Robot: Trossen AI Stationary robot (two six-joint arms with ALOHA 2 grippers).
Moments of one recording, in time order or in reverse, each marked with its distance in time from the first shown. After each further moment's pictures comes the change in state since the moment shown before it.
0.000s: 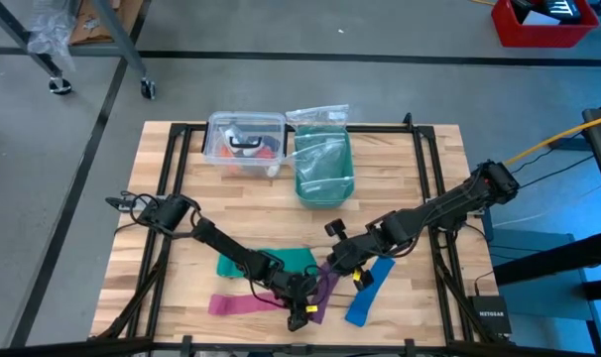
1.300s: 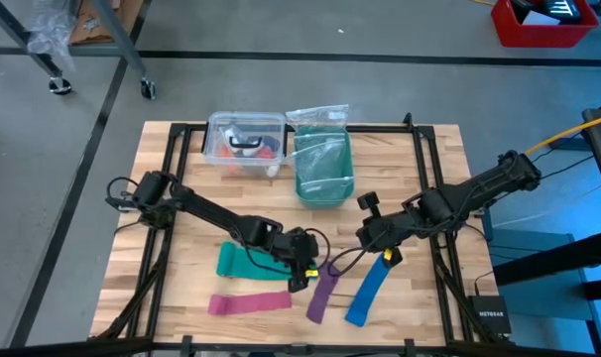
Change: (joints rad) left arm 0.158 -0.239 0.002 -0.381 -0.186 0.364; right arm 0.001 -0.259 0.035 -0.357 0.148 0.052
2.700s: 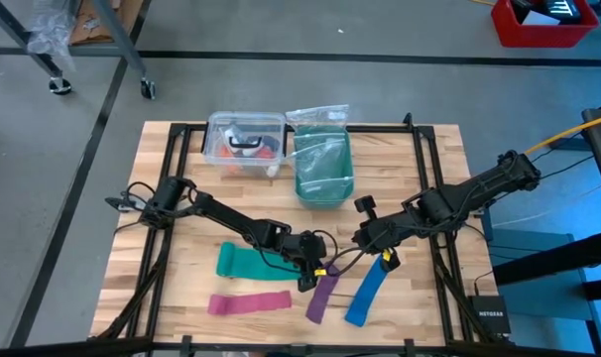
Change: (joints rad) left arm 0.035 0.146 -0.001 0.202 0.070 -0.004; right arm 0.001 0.001 -0.001 0.075 -0.063 0.035
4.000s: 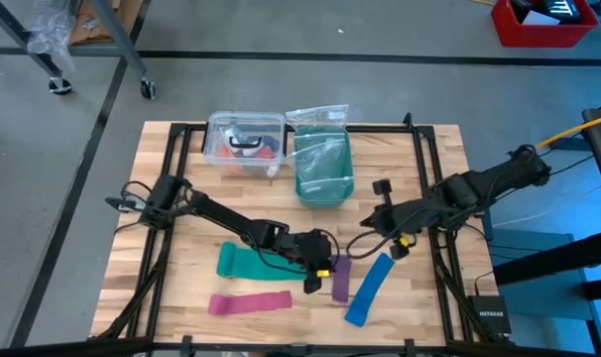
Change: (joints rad) left arm -0.014 -0.059 0.013 0.146 -0.078 0.076; right arm 0.000 -0.167 0.000 -0.023 0.116 0.015
